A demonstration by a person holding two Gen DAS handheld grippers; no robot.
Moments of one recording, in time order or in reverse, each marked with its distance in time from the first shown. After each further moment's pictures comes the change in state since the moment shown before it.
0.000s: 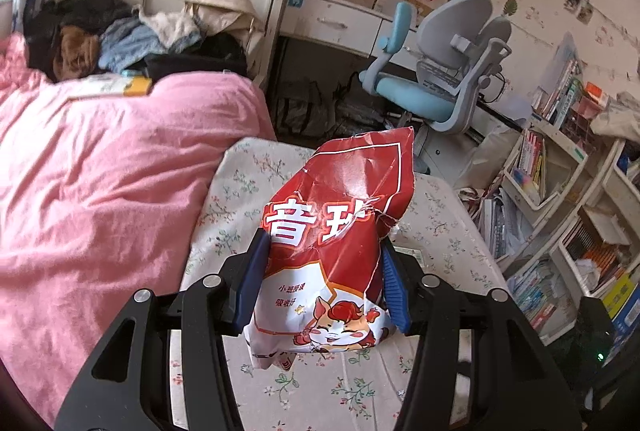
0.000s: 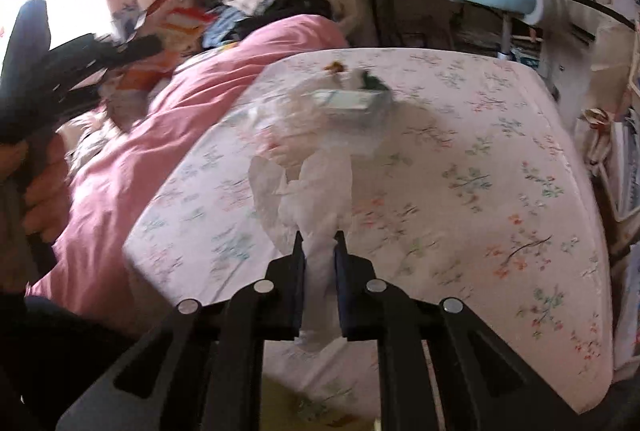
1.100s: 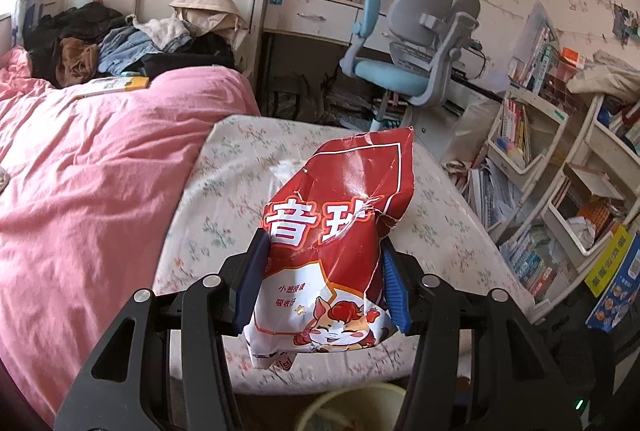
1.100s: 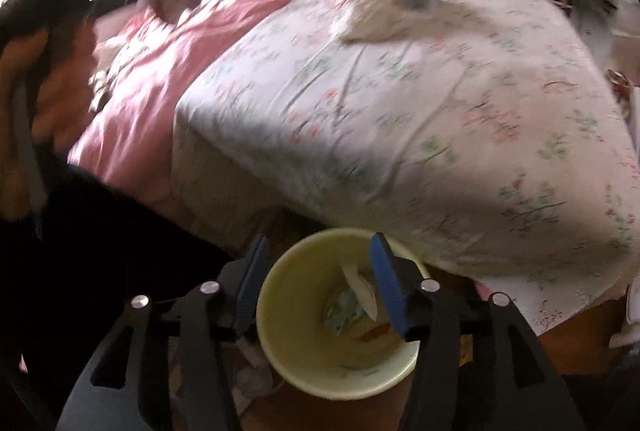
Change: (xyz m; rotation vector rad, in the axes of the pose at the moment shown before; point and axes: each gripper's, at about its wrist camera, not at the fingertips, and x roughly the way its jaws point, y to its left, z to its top) left arm -0.060 -0.045 -0.077 0.055 0.020 -0.009; right arm -0.026 0.037 -0.102 -0.028 0.176 0.056
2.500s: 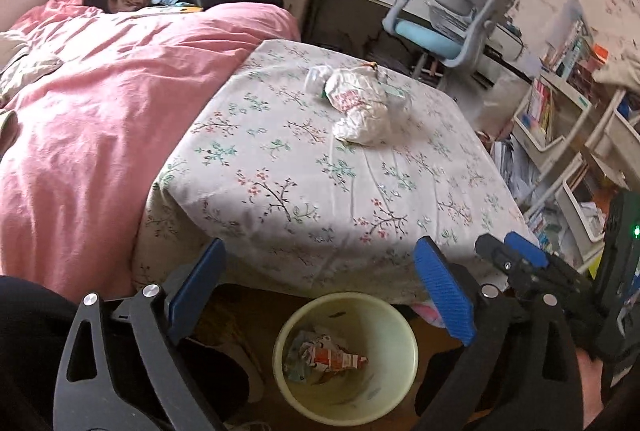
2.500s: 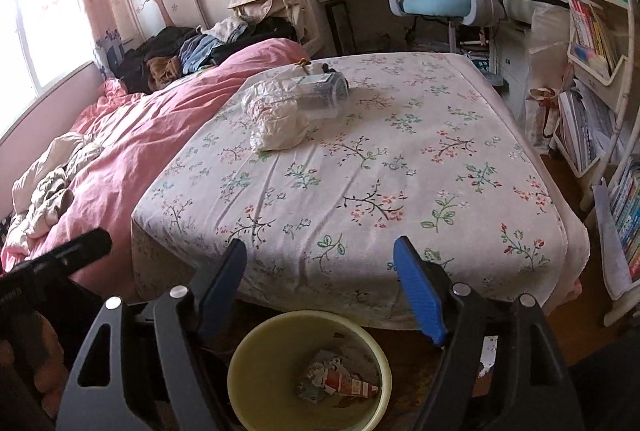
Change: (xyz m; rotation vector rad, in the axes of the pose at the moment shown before) left arm -0.052 -0.007 -0.113 -0.162 0.118 0.119; right arm -0.042 -0.024 0.009 0.135 -0.305 -0.180
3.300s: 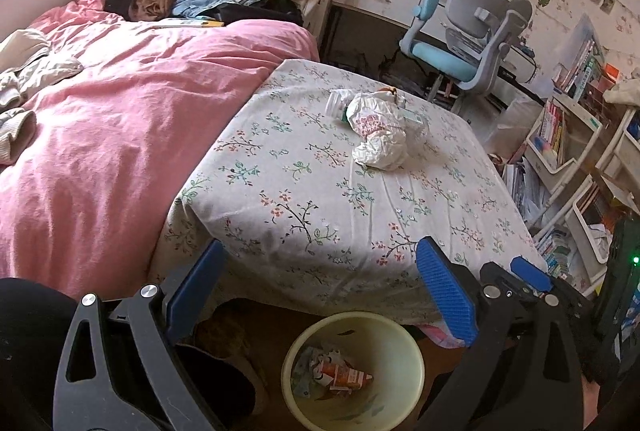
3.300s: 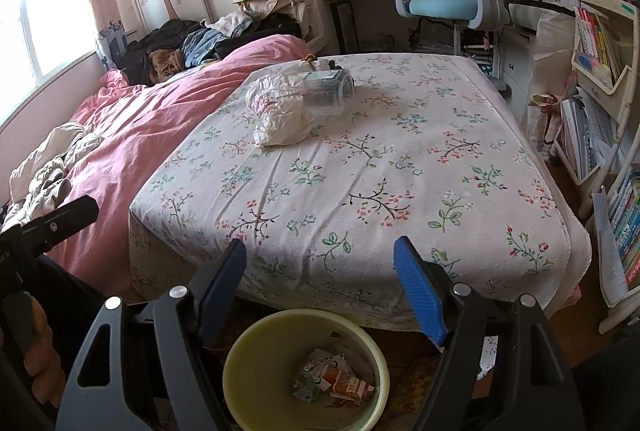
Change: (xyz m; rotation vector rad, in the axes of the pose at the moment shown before) left arm -0.007 0.011 0.004 -0.039 -0.071 0.047; right arm 0.003 0.007 0.000 -0.029 0.003 -0.008
